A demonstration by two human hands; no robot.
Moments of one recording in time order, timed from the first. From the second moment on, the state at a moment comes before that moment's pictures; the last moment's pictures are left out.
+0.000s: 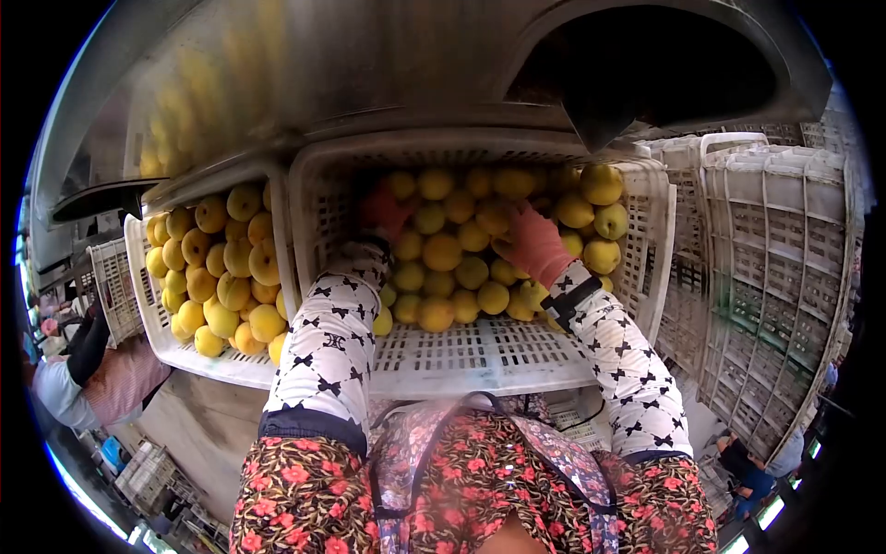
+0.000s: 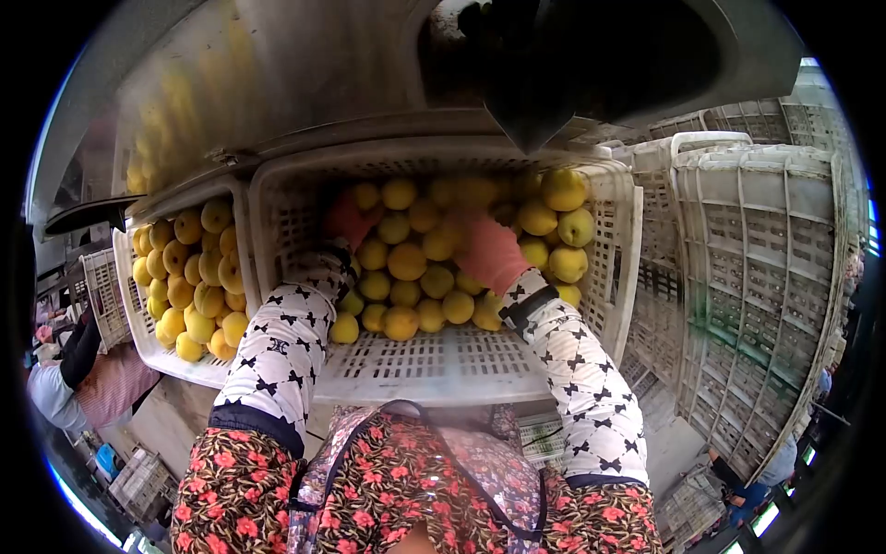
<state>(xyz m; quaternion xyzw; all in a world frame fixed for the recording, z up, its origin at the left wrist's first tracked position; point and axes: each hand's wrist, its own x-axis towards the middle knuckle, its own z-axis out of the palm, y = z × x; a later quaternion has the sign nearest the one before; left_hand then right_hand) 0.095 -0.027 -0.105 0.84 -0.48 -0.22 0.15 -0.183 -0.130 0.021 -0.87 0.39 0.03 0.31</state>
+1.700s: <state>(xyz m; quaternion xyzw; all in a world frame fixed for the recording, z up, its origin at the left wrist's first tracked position) 0.017 -0.033 0.221 0.45 -0.35 -0.56 0.60 -0.155 -0.183 0.257 -0.74 0.48 -0.46 0.12</state>
